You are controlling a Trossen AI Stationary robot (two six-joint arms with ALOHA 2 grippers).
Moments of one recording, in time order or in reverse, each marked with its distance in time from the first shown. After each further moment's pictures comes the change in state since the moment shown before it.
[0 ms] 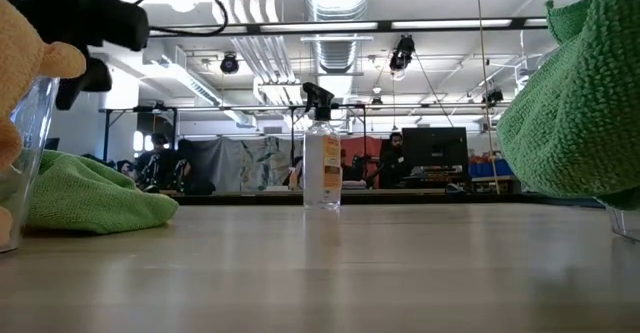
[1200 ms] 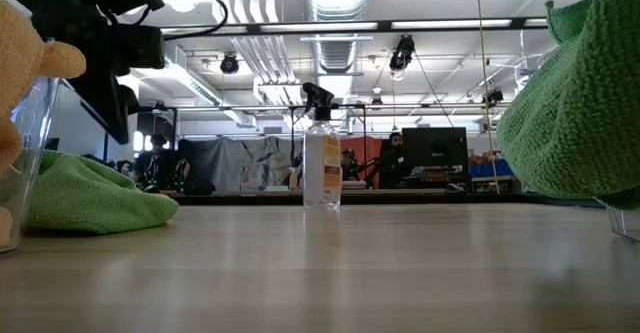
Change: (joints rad) left arm 0.000 -0.082 -0.234 0.425 -0.154 -0.008; right arm -0.021 0.000 0.000 0.099 0.001 0.003
